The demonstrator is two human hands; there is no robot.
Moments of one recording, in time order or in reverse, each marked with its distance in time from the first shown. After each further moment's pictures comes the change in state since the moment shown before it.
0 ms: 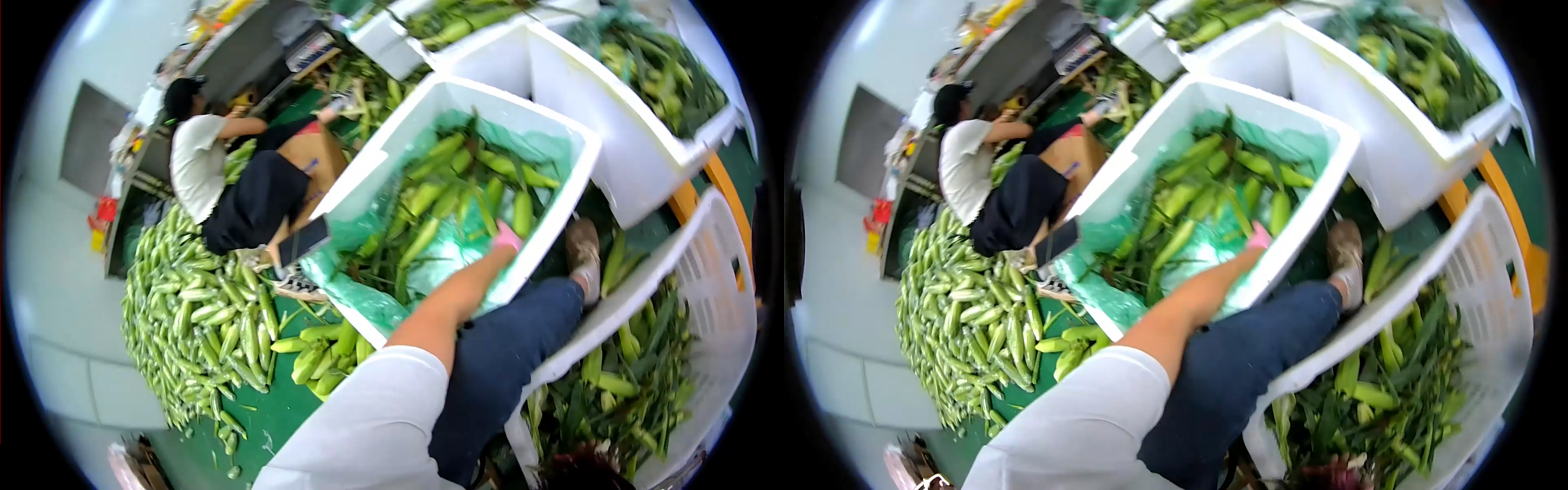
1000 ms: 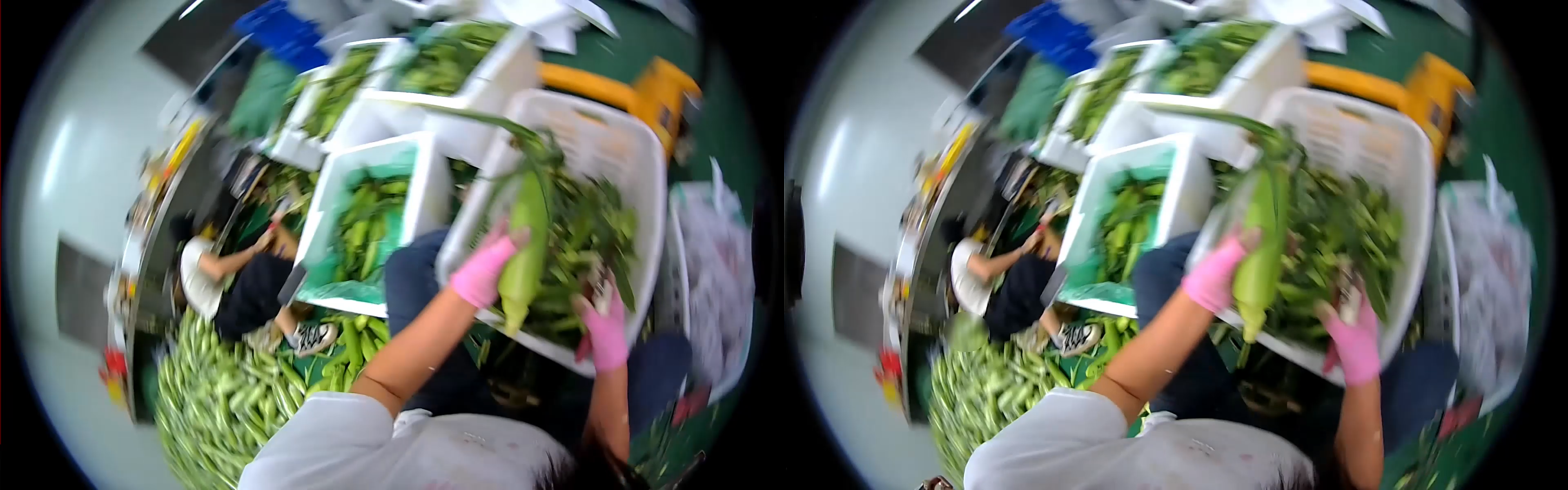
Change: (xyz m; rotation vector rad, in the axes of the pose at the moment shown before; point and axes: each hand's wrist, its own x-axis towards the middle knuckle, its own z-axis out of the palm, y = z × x) left_hand -0.531 0.105 -0.095 -0.716 -1.164 0.498; right_hand -0.148 -0.034 0.022 -0.677 0.112 -0.880
